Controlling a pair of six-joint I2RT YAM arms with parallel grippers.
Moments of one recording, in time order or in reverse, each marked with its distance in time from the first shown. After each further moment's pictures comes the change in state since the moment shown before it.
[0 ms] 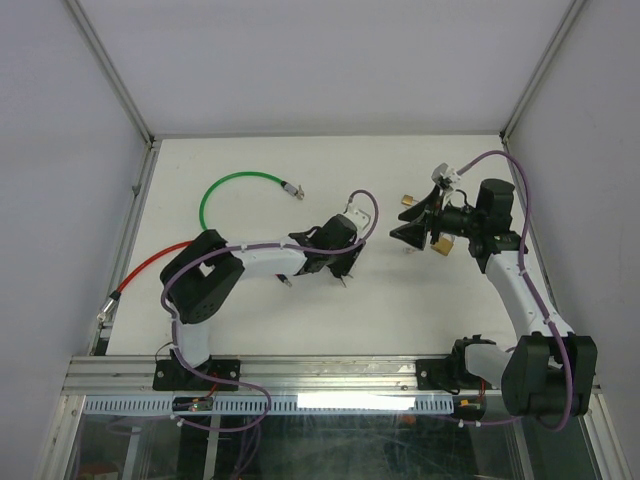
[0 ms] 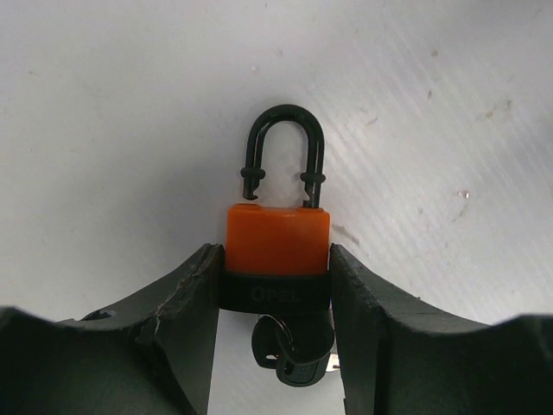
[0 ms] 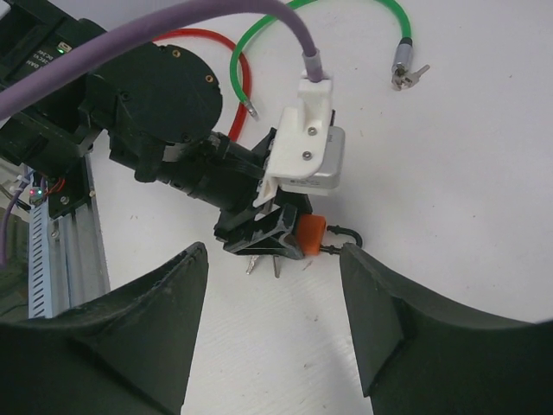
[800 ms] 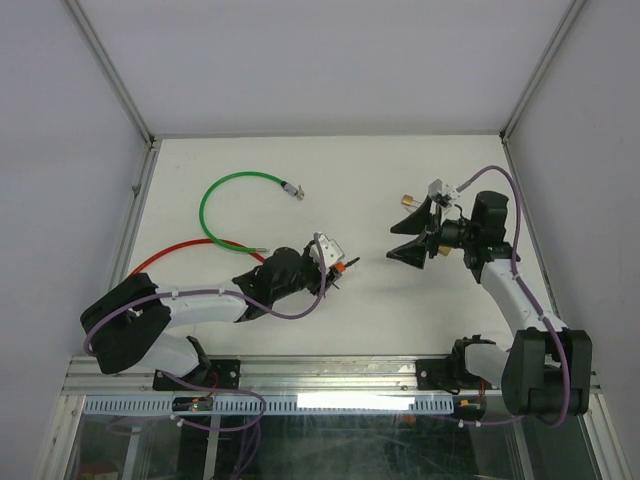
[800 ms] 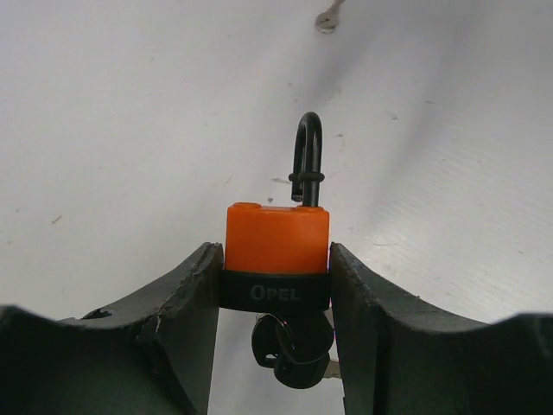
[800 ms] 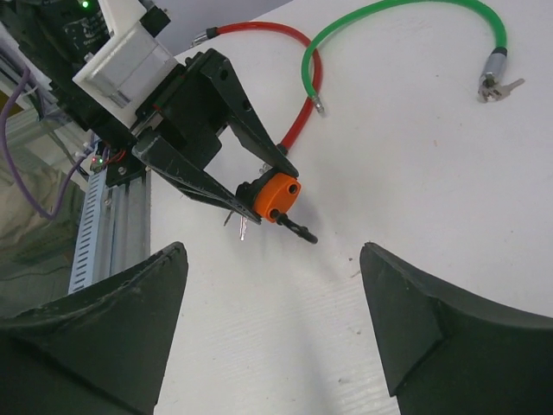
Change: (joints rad) left arm -0.042 -0.508 -0.623 0.597 0.106 0.338; right arm 0.001 0.008 -0.128 0.196 -0.193 0.060
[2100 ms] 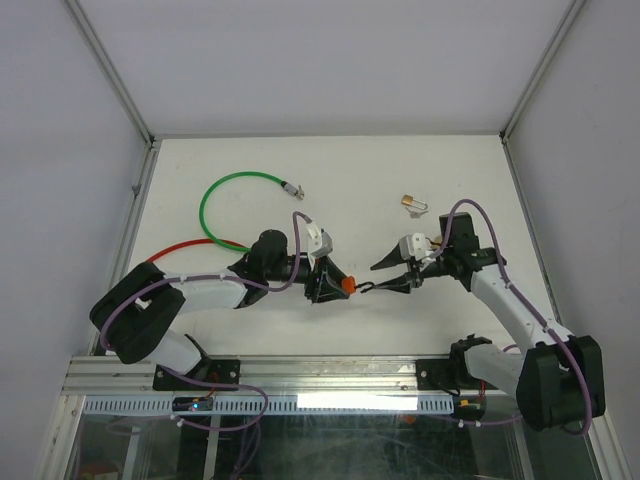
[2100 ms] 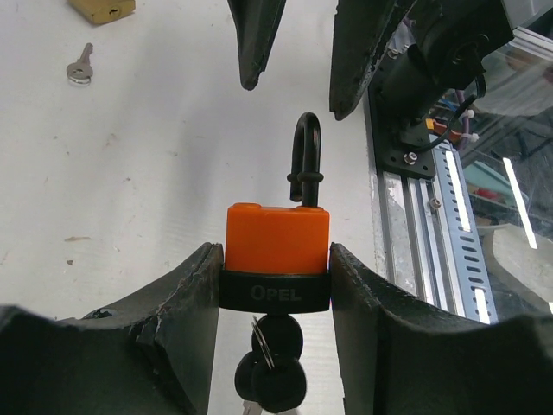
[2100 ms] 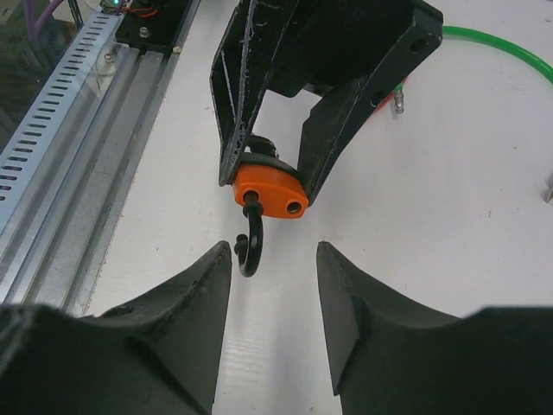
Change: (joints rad) left arm 0.179 0.067 -0.005 0.191 0.809 -0.247; right arm 0.227 -0.063 -0.005 -0.602 0.008 -1.021
